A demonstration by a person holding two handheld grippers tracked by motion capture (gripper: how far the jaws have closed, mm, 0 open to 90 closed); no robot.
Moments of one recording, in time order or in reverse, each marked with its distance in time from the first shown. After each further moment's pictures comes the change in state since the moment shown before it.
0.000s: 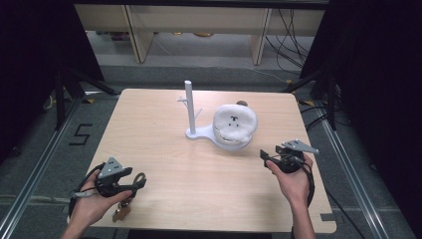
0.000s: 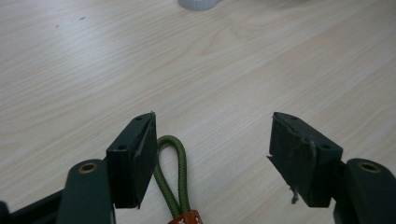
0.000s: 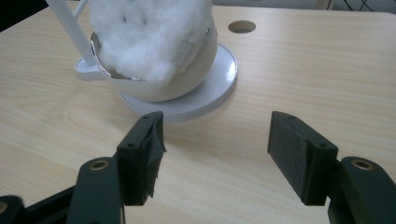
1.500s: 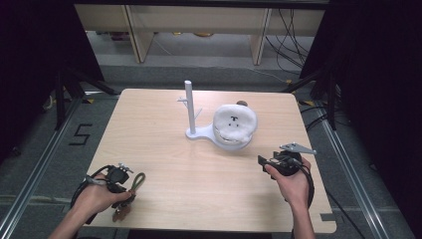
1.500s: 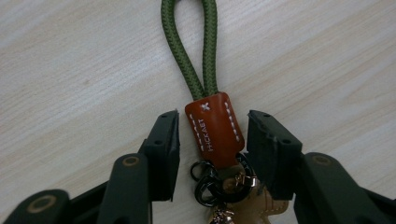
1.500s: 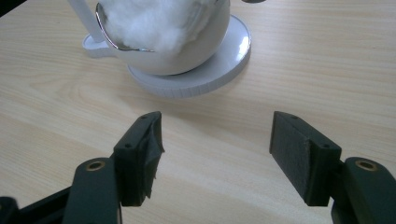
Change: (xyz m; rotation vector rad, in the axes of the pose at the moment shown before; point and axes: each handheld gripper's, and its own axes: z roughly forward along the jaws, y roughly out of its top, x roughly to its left) left arm 0.009 -0.004 0.024 0.631 0.054 -0.078; right arm 0.002 -0.007 0.001 0.102 0.039 0.020
